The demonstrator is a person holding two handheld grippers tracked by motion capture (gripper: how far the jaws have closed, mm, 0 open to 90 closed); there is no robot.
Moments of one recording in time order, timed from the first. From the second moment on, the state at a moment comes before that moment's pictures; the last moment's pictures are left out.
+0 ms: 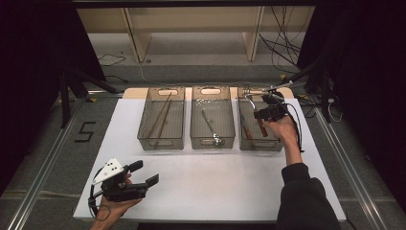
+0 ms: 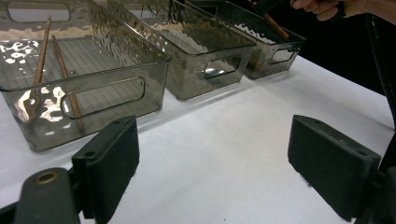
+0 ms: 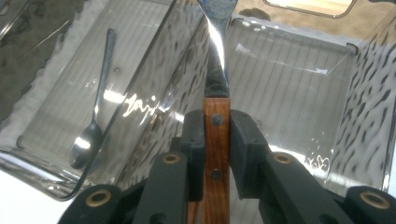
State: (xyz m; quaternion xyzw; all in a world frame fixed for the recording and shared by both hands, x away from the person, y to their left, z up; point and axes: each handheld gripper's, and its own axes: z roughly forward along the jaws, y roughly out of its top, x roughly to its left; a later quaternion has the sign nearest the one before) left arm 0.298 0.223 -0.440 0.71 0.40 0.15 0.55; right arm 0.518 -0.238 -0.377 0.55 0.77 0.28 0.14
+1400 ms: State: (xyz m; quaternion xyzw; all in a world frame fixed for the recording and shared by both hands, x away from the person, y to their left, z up) left arm 0.298 0.222 -0.440 0.71 0.40 0.15 0.55; right arm 0.520 -0.234 -0.402 0.58 0.76 0.28 0.10
